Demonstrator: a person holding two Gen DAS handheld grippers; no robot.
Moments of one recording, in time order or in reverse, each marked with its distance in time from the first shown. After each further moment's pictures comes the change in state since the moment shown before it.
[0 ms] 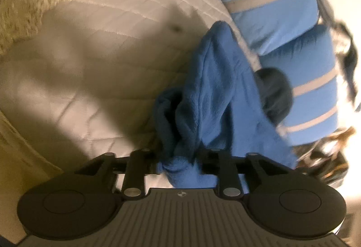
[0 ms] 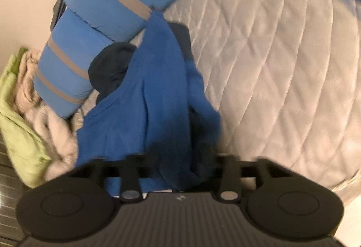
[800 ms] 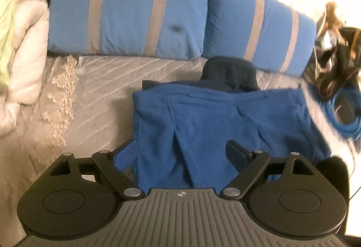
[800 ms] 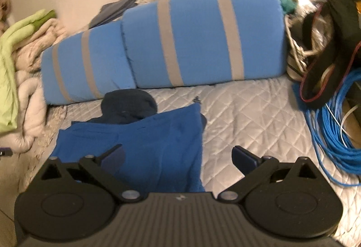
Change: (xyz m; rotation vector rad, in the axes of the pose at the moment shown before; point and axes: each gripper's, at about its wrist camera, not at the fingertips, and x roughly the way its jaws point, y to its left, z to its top) left arm -0.073 -0.147 -0.052 0.821 -0.189 0.219; right arm -0.083 0.108 0.009 -0.483 -0.297 -0.211
